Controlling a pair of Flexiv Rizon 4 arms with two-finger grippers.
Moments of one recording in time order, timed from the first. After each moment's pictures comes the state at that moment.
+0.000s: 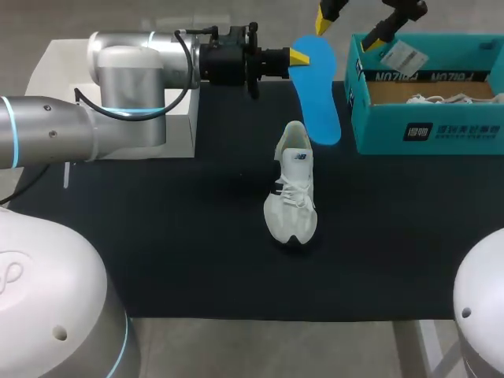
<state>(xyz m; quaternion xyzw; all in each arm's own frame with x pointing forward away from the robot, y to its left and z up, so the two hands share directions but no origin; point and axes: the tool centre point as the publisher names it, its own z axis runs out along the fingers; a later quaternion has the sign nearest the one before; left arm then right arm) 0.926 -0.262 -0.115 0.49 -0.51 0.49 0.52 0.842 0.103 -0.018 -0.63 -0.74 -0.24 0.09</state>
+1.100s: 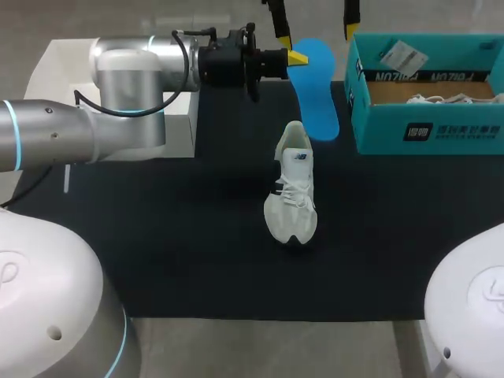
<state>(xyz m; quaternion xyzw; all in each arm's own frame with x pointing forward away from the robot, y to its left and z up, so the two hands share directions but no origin) 0.928 -0.260 -0.113 0.49 -0.48 0.47 0.55 0.863 0.139 -0.034 -0.70 -0.71 0.02 -0.11</state>
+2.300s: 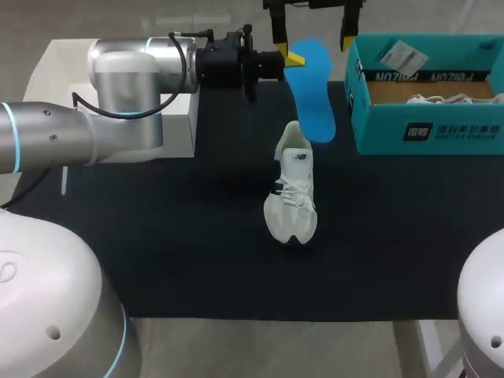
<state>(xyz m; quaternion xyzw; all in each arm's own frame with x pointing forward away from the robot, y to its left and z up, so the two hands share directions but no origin) 0.927 -0.255 -0.117 0.49 -0.48 0.47 0.56 0.856 0.140 -0.044 -0.70 -0.71 -0.02 -0.08</state>
